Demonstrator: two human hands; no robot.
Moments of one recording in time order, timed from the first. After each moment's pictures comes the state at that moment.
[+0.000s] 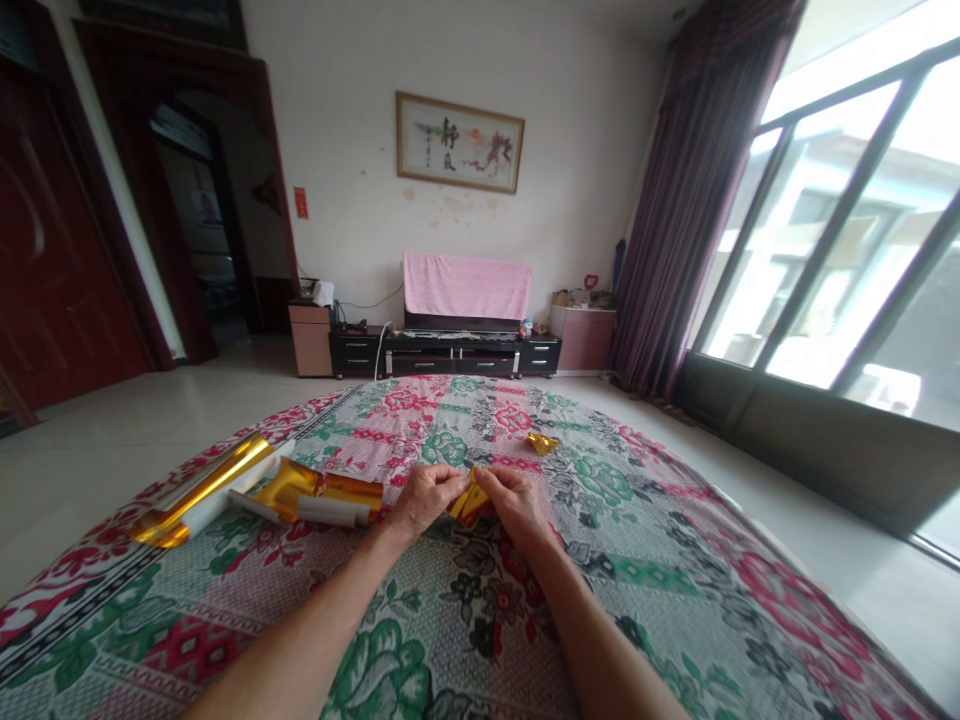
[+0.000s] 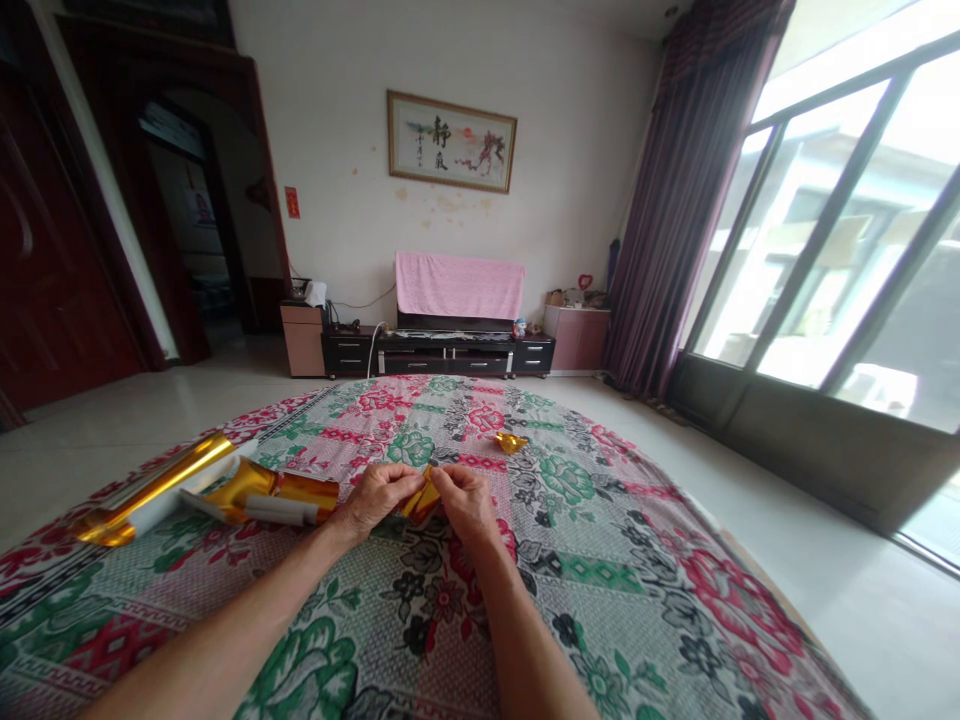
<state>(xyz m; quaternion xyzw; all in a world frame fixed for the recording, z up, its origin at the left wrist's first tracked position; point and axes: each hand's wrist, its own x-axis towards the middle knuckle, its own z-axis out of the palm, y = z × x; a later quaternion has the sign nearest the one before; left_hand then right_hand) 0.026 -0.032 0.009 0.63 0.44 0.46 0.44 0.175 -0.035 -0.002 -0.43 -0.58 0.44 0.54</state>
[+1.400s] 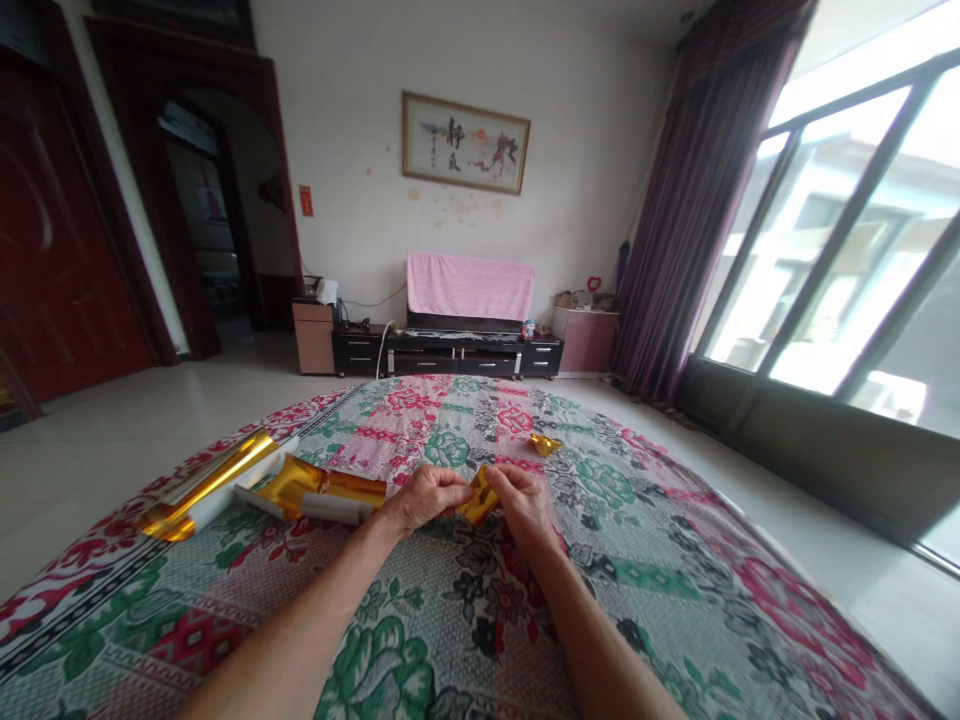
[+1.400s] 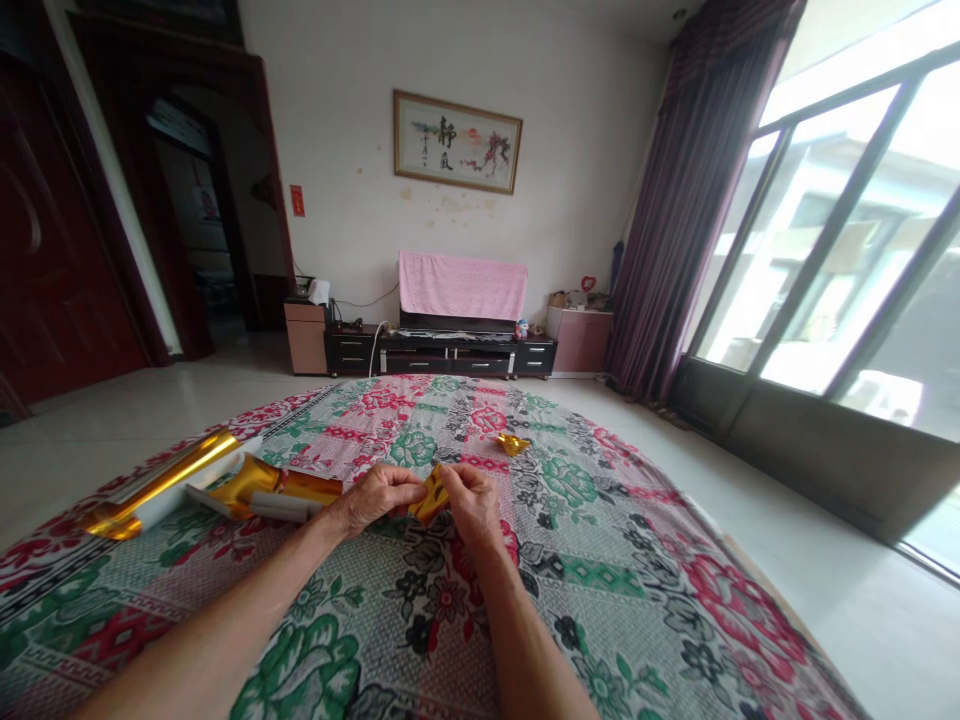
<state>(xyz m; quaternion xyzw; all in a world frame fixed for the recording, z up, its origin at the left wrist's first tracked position) 0.014 -0.033 0.016 0.66 0.43 0.37 0.49 0.174 -0.041 0.004 -0.43 -0.54 0.41 0.59</state>
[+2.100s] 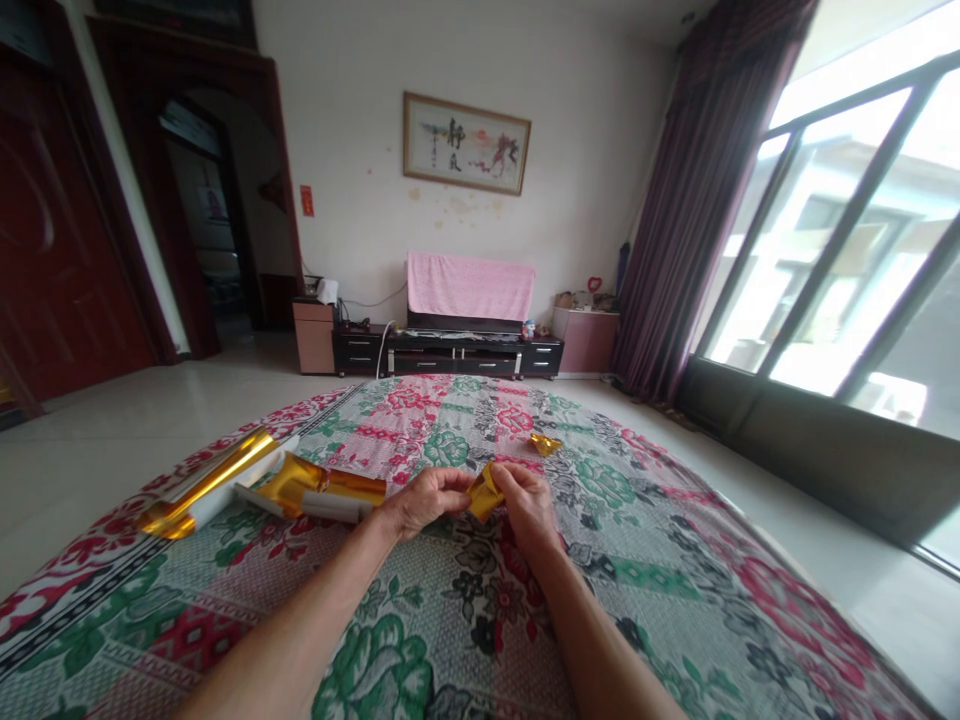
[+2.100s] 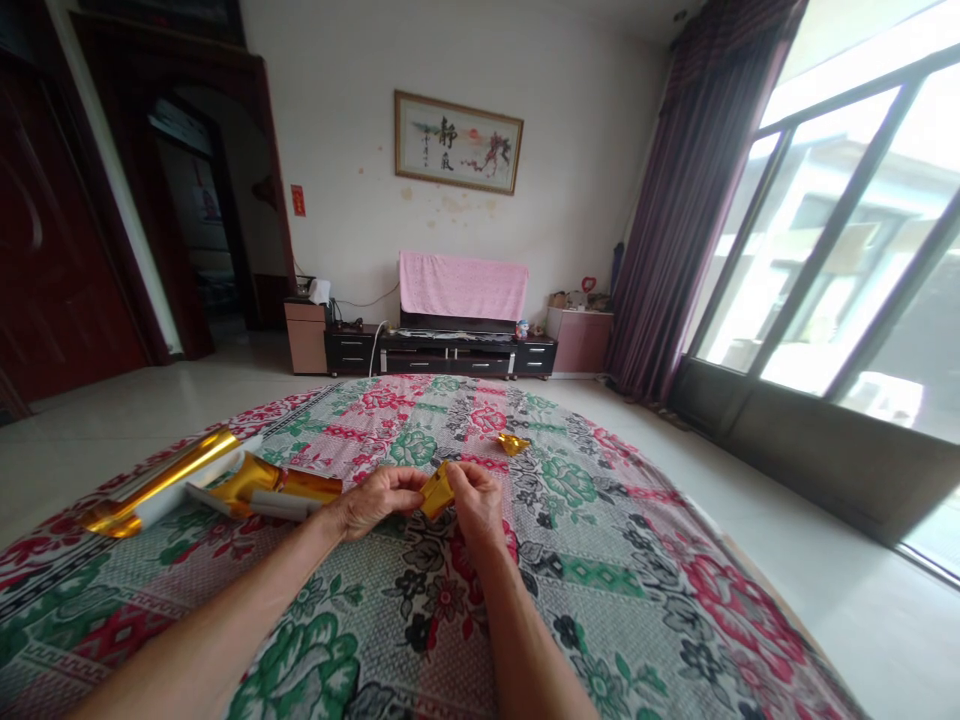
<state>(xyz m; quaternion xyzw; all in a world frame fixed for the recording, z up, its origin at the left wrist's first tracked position) 0.017 -0.033 0.011 0.63 0.35 0.37 0.59 0.177 -0.037 -0.001 -0.44 -0.51 0.40 0.62</state>
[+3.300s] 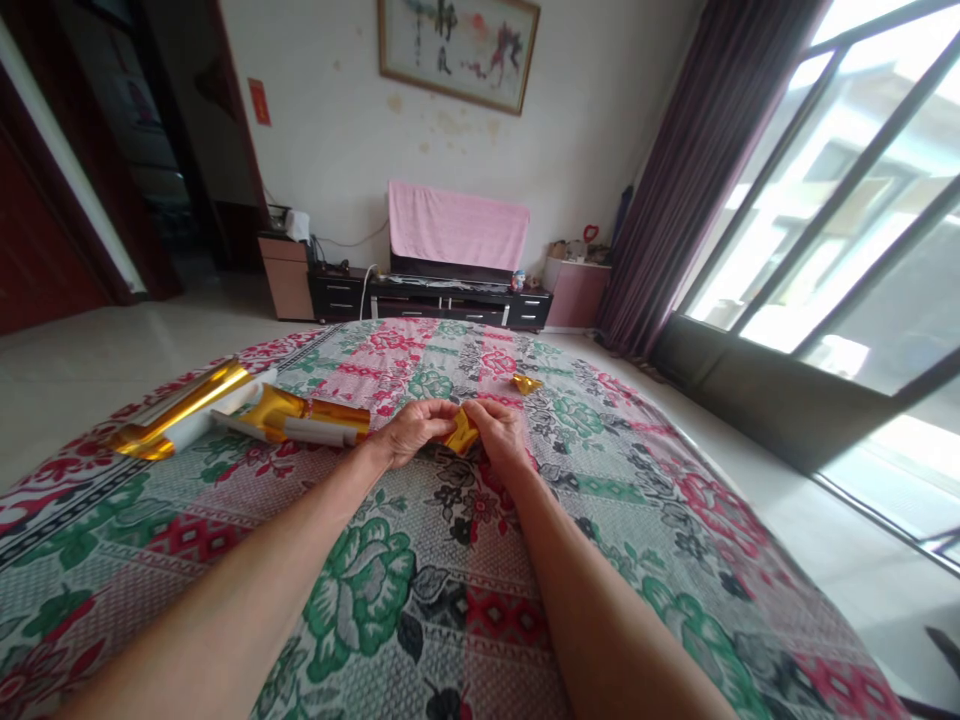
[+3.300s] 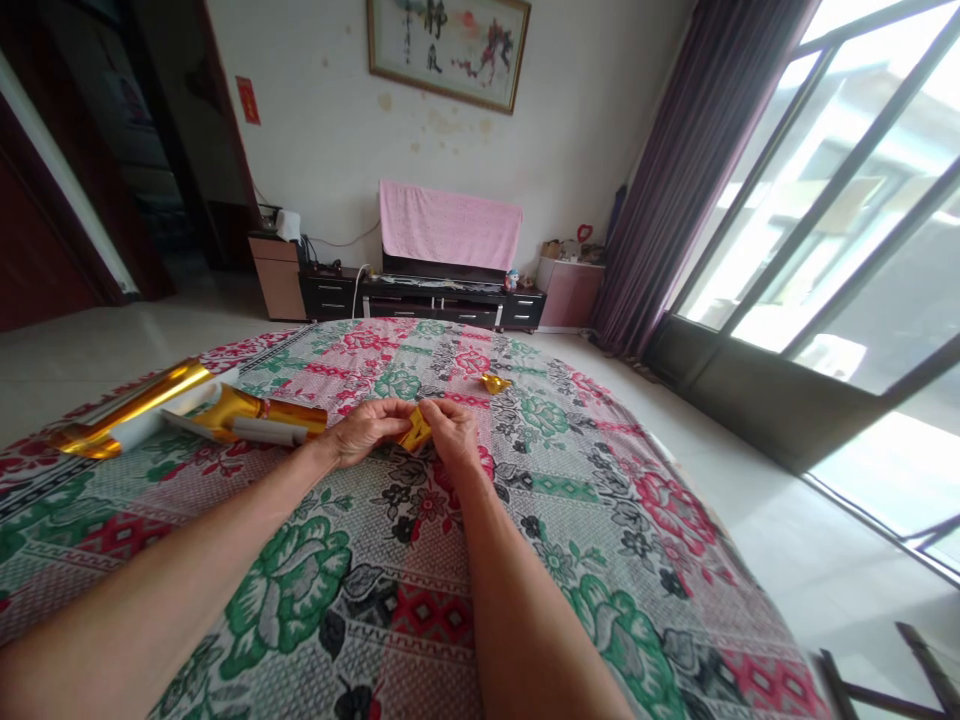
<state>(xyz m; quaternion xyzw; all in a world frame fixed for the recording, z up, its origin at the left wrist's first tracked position) 0.026 -0.035 0.004 0.55 0.32 0.43 0.64 0.172 -0.040 -0.003 -0.42 -0.54 0.43 0.58</state>
